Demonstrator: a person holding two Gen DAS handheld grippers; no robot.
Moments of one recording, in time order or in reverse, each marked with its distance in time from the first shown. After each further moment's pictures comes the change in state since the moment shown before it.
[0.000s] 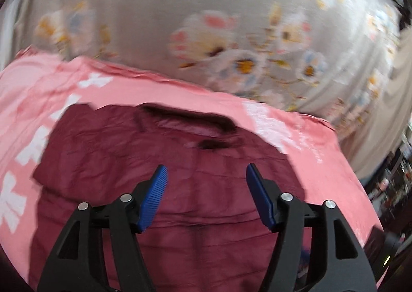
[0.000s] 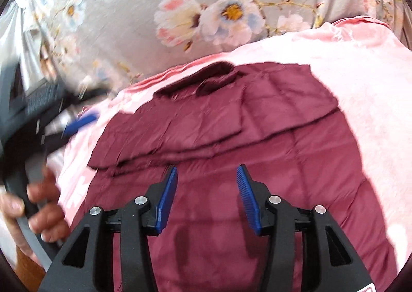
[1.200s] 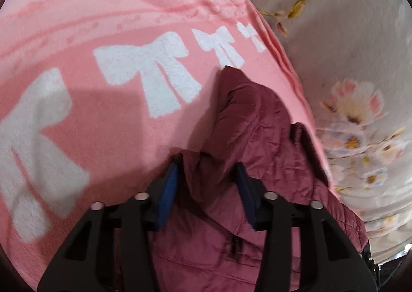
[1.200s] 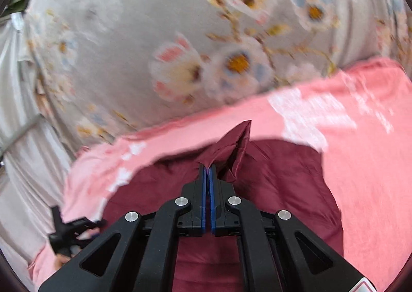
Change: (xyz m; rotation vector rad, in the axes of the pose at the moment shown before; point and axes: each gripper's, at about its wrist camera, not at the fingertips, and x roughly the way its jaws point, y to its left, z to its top) left arm 0.048 0.241 -0.025 -0.699 0.136 0.157; right arm 0.032 -0.005 0.117 0.009 -0.067 -0.011
